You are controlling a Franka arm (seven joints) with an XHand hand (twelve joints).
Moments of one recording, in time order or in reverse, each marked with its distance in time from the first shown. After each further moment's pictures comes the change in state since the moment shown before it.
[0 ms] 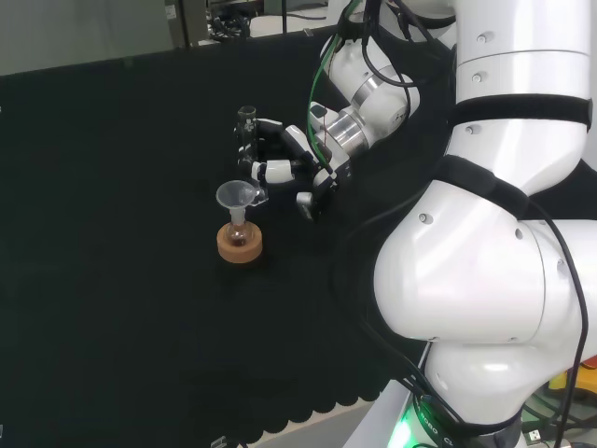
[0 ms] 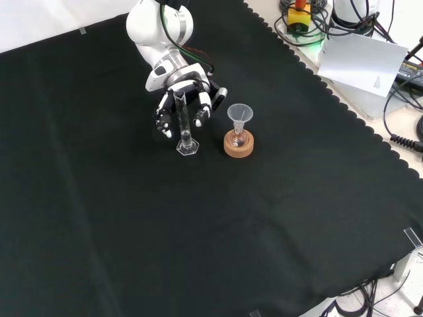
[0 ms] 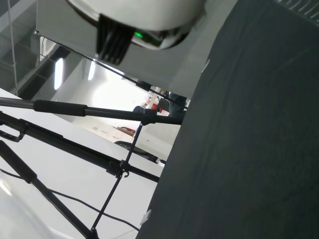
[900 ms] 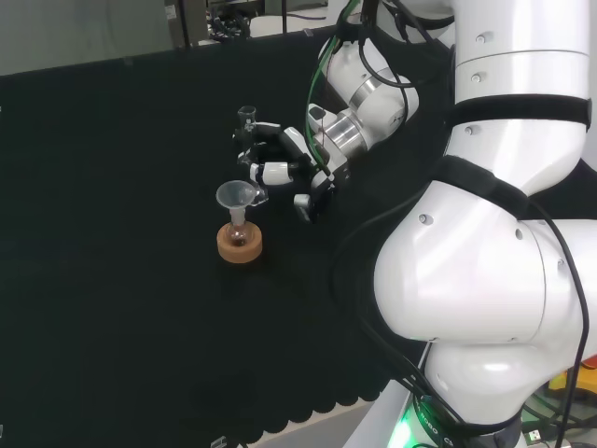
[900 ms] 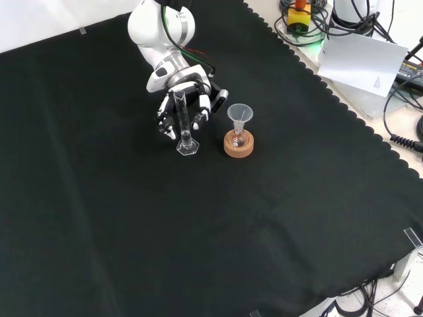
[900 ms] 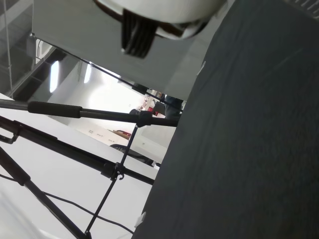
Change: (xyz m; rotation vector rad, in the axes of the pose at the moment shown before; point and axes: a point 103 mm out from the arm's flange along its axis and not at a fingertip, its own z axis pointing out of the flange) arm -0.002 0.000 0.004 -0.012 -0.010 0.009
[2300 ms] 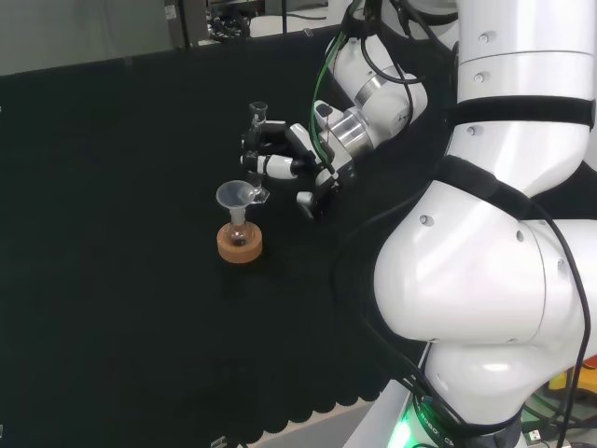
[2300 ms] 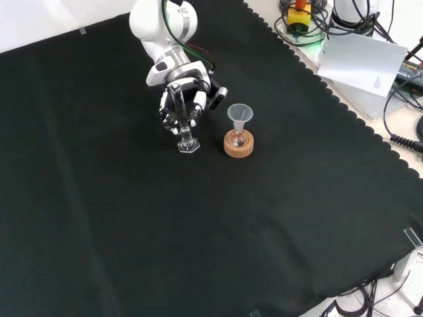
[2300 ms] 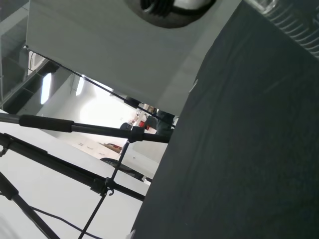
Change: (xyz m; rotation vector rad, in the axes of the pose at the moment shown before) arm 0.002 -0.001 -0.010 -0.048 -0.037 0.007
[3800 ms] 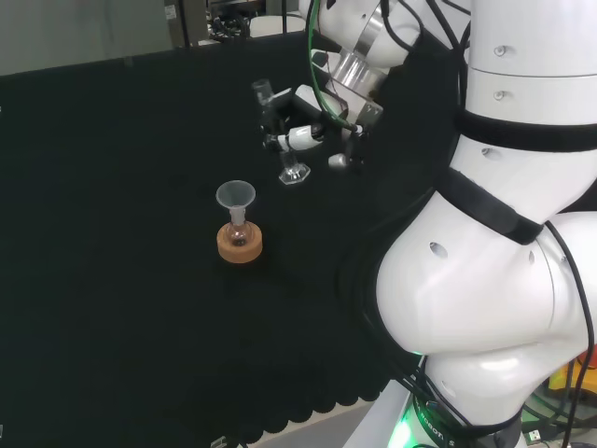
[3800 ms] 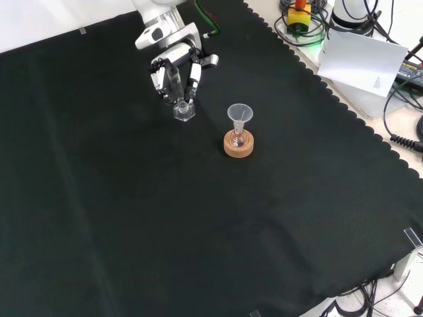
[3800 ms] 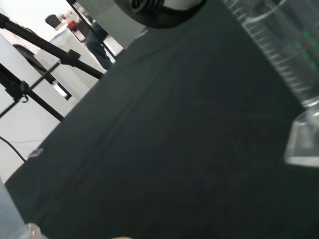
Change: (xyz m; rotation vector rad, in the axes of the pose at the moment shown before) arm 0.042 -0.003 -0.079 0.233 -0.483 -0.035
